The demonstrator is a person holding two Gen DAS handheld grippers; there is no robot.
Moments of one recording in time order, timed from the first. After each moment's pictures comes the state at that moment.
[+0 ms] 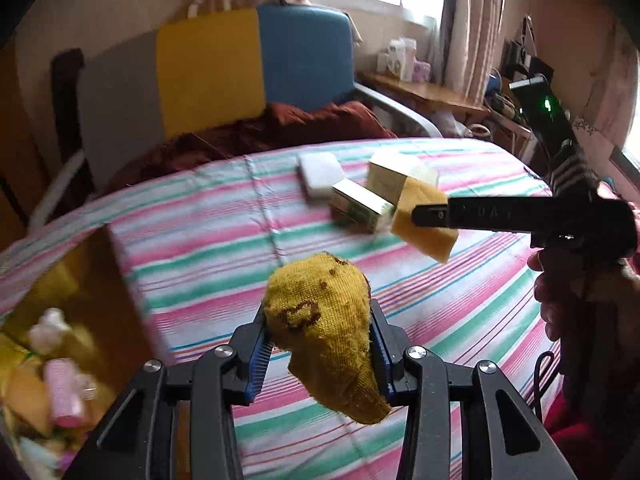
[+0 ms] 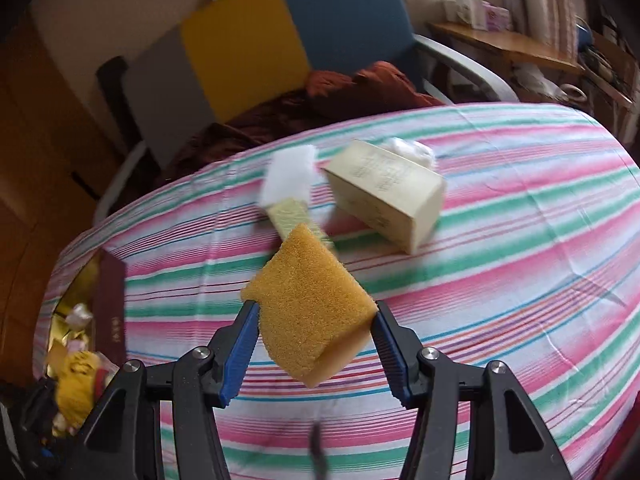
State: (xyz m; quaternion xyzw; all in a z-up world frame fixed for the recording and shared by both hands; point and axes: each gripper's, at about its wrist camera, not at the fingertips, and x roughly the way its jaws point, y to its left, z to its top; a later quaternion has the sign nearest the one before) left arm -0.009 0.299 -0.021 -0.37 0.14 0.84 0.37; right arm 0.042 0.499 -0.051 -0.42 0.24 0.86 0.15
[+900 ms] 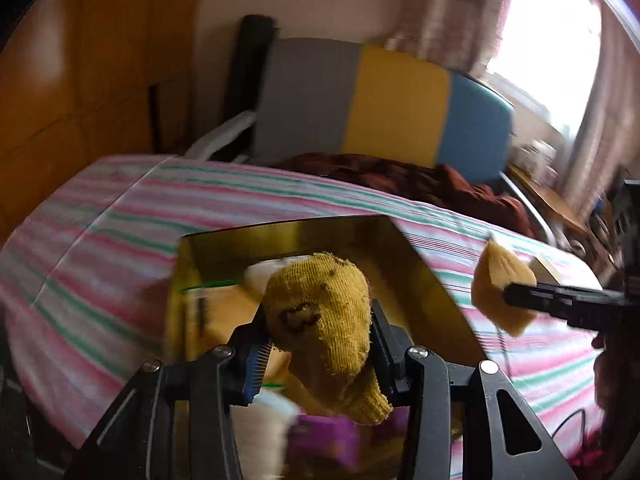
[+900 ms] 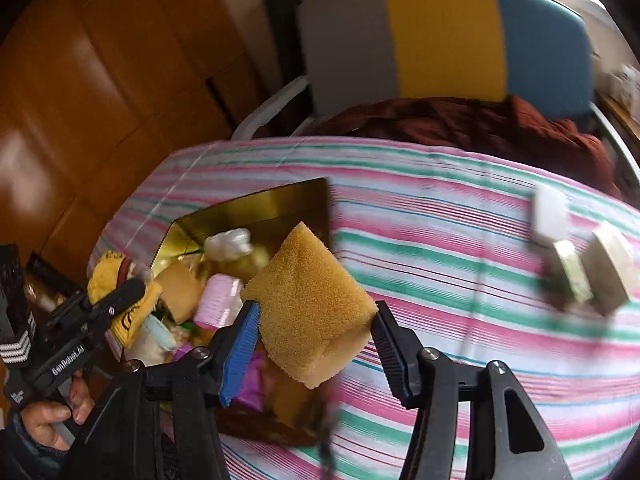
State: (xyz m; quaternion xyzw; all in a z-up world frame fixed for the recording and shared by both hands) left arm -0.082 0.042 -0.004 -0.37 -0.03 0.91 0.17; right arm -0.043 0.273 -0.007 -0.45 0.12 0.88 -0.07
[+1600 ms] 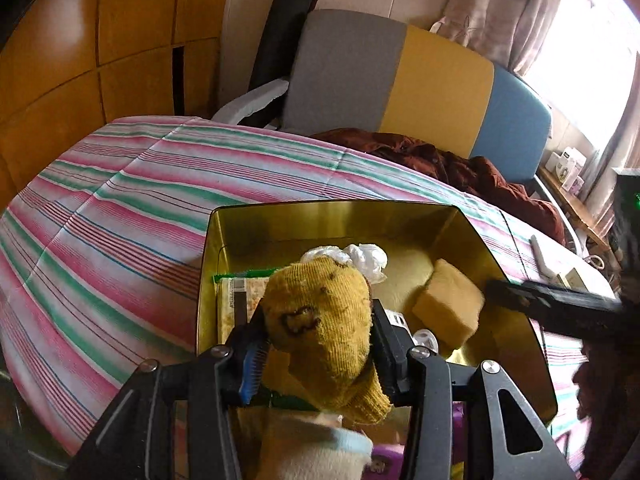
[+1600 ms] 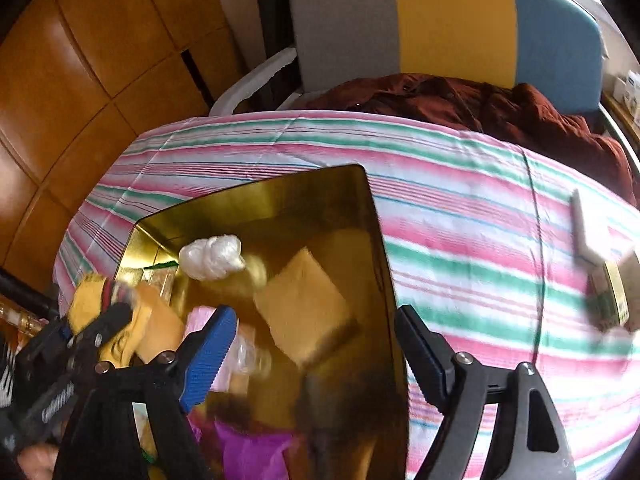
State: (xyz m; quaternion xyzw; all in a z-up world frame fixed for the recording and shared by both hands) left arm -0.133 0.021 -0.043 -0.41 -0.04 0.90 0.14; right arm -0.107 0.231 -0.043 -0.48 0.11 0.87 -0.02
